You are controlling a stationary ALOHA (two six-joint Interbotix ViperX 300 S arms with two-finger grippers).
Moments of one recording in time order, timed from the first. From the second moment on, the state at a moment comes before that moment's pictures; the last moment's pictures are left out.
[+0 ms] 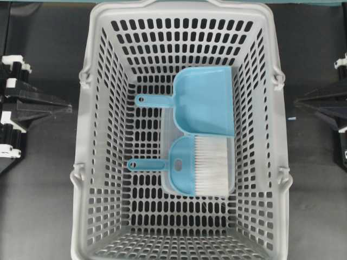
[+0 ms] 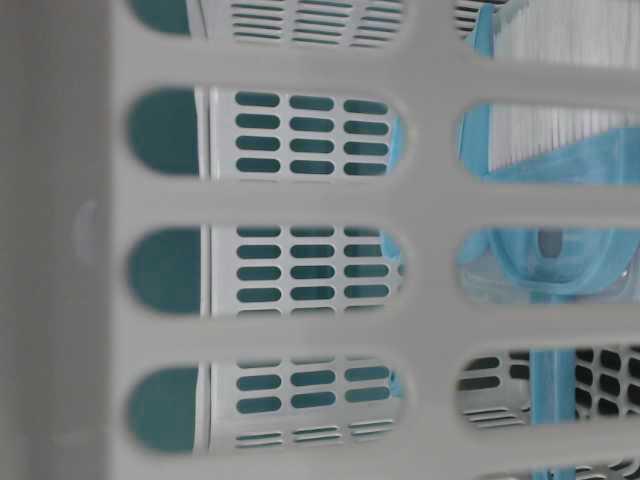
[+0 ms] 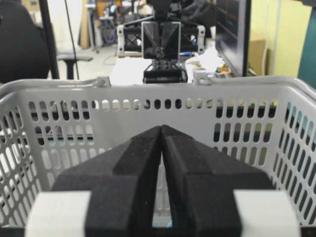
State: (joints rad) left arm 0.00 -0.96 1.17 0.00 -0.29 0.00; right arm 0.00 -0.97 1.18 0.00 -0.29 0.00
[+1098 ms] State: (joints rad) left arm -0.14 -0.10 0.13 0.04 1.07 -0.04; right arm 0.01 -0.97 1.18 0.02 -0.27 0.05
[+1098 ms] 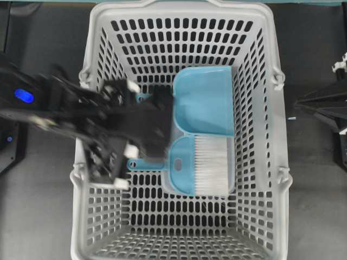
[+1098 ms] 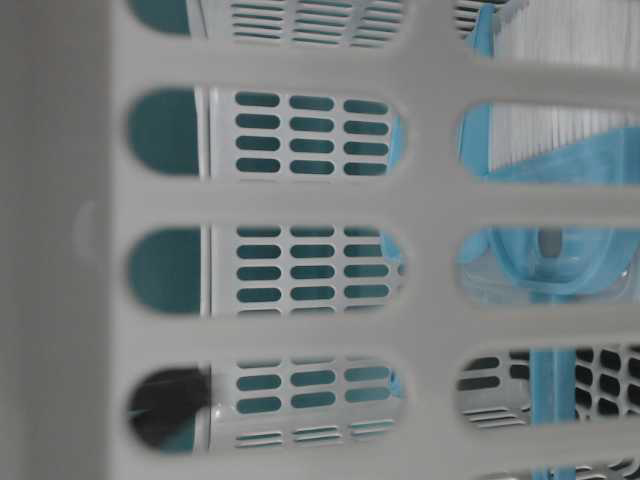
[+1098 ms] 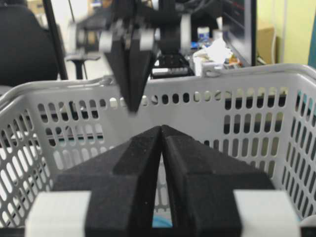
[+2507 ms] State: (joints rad) left arm -0.15 0.15 0.27 0.04 0.90 -0.14; right arm 0.03 -0.97 1.18 0.02 -0.27 0.05
